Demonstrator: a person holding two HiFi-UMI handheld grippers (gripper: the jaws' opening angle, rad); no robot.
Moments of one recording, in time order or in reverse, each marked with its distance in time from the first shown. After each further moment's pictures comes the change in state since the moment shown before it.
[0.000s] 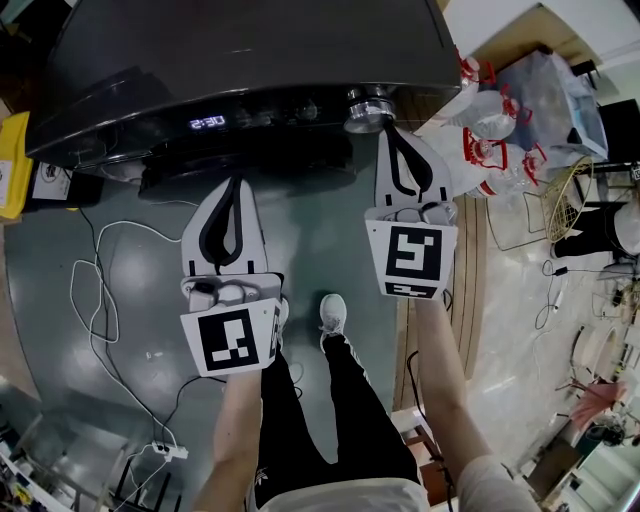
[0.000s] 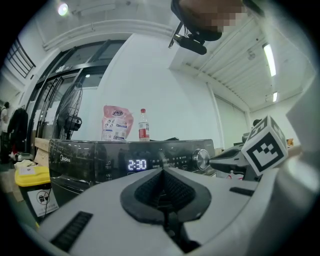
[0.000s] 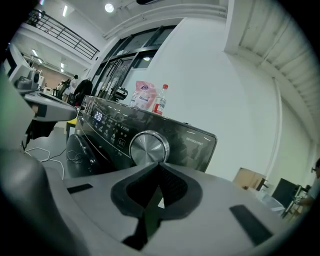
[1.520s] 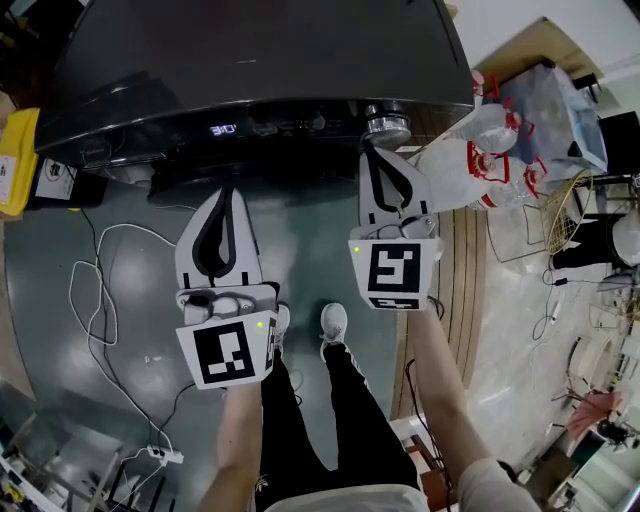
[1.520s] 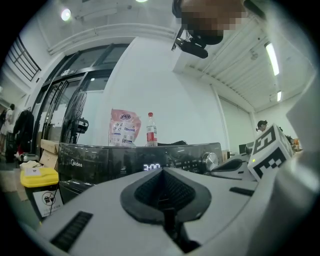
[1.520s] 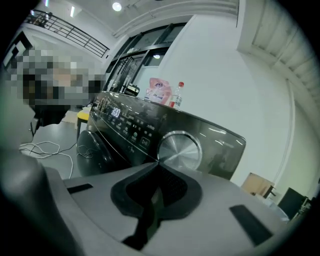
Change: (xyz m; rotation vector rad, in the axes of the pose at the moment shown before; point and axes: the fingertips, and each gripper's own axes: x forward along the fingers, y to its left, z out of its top) left arm -0.010 0.029 0.010 0.002 -0.039 0.055; right arm 0.009 0.047 0.002 -0.070 0.010 0.099
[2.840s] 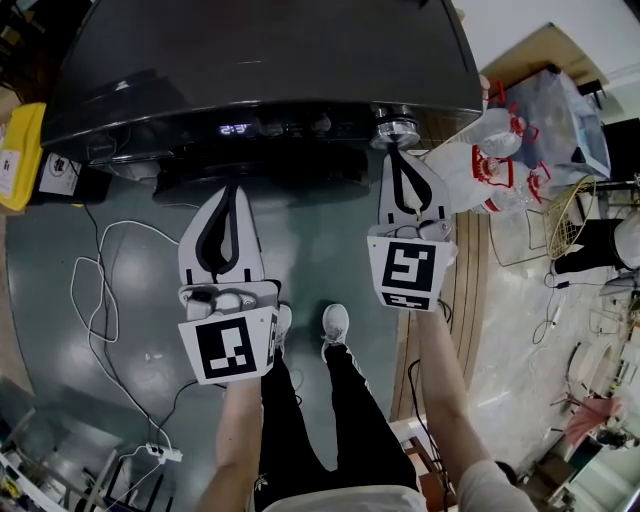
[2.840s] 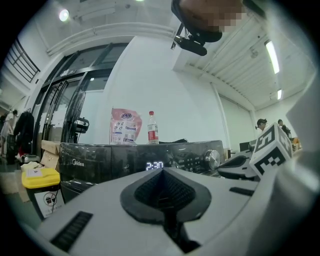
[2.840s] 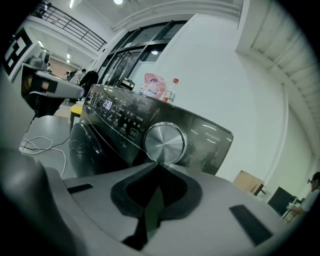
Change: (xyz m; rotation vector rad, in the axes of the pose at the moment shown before) left arm 0.002 0.008 -0.004 0.010 0.011 0.004; right arm -0.003 -0.019 -0.016 -0.010 0.052 -0.075
